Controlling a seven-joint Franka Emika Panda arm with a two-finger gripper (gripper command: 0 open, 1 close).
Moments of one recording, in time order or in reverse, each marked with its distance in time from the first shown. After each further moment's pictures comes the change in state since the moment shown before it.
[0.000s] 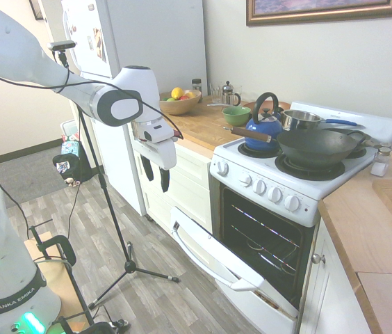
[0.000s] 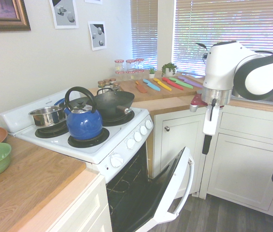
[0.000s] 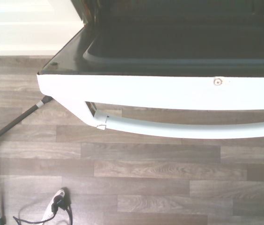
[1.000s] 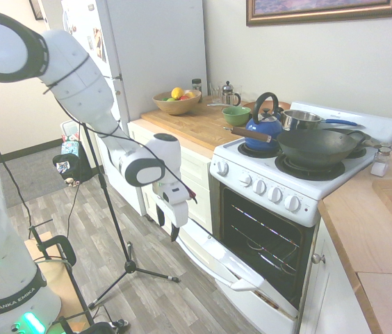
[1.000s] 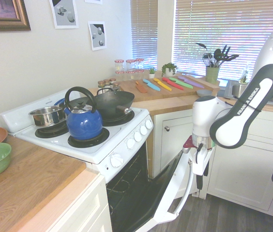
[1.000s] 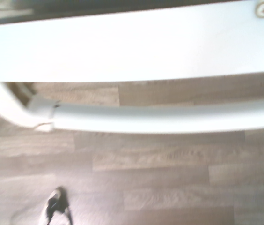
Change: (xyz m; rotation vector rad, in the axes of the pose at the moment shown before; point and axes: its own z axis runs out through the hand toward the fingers) arm 0.027 0.011 0.210 -0.023 -0.082 0.082
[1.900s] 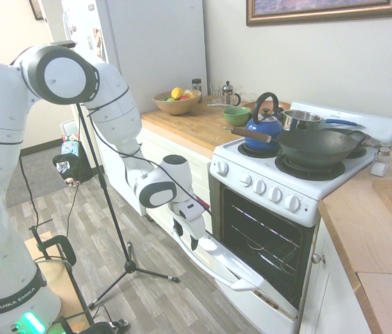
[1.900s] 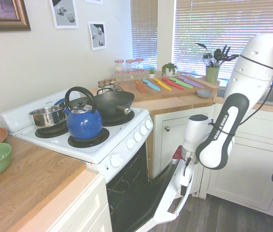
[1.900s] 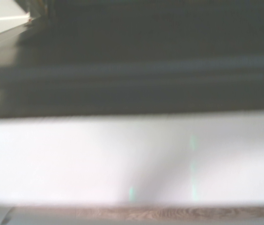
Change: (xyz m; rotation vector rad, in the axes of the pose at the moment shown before) arm 0.046 -0.035 0.053 0.063 0.089 -0.029
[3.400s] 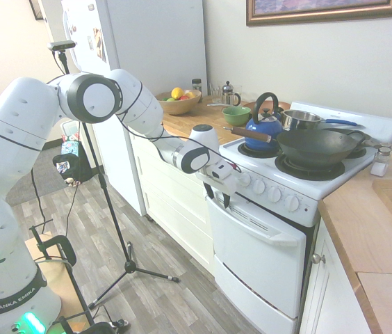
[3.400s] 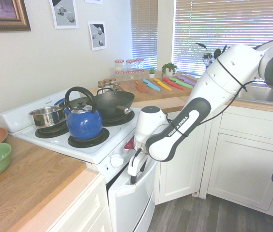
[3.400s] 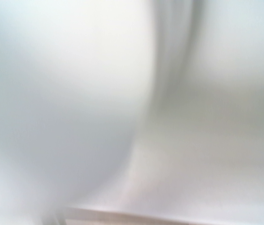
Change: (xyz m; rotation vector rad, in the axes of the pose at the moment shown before) arm 0.078 -0.192 -0.049 0.113 0.136 -0.082
